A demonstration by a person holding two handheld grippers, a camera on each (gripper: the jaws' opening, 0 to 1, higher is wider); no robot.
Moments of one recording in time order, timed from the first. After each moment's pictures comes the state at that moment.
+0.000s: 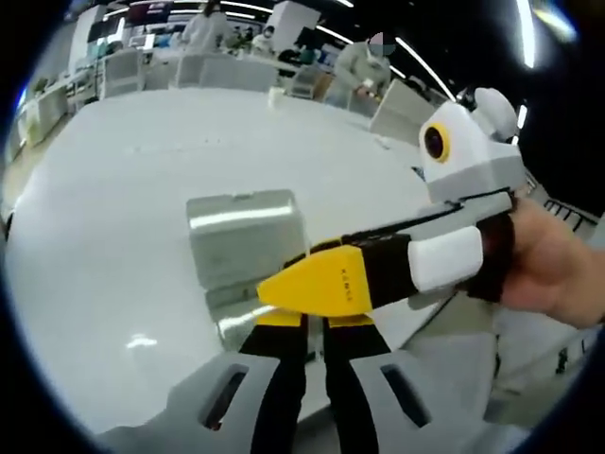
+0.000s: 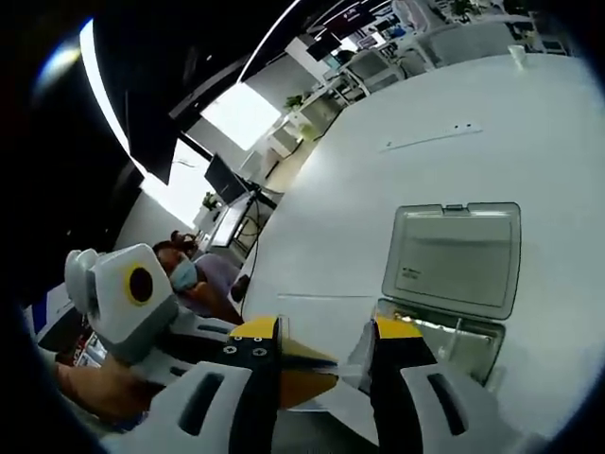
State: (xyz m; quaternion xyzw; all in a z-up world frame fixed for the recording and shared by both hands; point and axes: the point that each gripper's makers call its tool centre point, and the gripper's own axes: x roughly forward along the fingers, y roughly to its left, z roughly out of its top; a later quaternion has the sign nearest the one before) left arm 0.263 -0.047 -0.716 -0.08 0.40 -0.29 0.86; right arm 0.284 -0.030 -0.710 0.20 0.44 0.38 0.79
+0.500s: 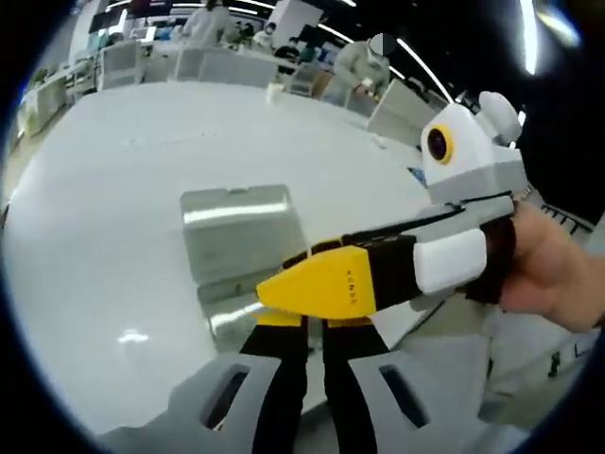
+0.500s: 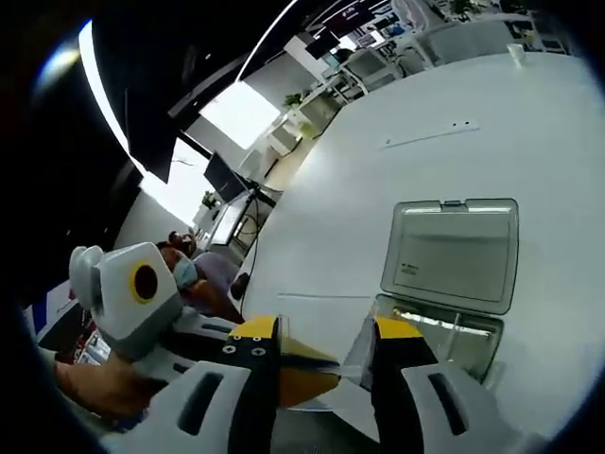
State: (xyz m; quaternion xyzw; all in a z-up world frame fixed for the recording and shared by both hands) left arm 0.259 -0.050 -0.717 -0.09 0.41 -0.30 0.86; right arm 0.281 -0.034 -0.712 0.20 0.44 0.39 0.79
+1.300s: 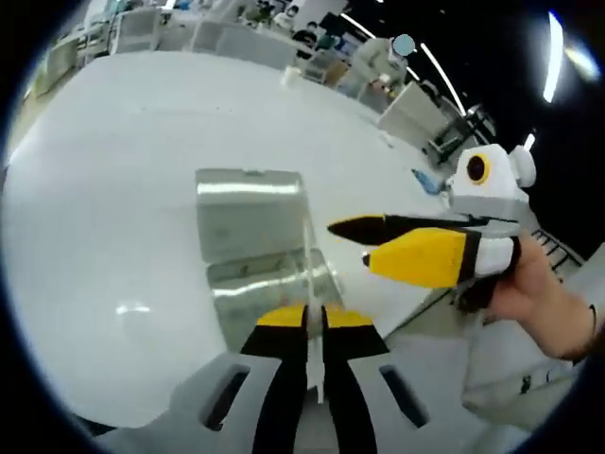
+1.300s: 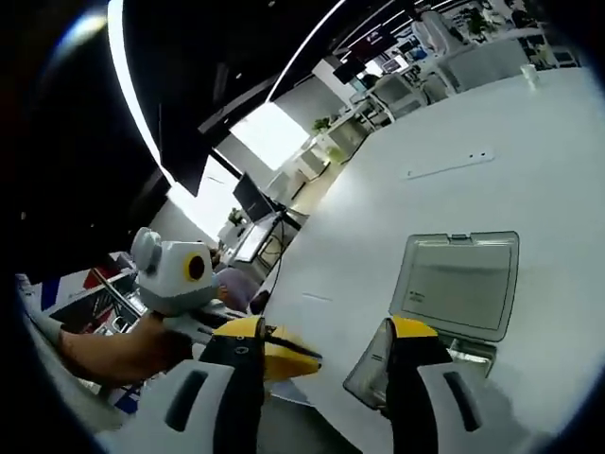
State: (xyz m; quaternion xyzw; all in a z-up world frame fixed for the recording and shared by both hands) left arm 0.262 -0.024 -0.719 -0.14 0.47 -0.28 0.83; right arm 0.283 -0.053 -0.686 0.21 0.35 0.44 0.80
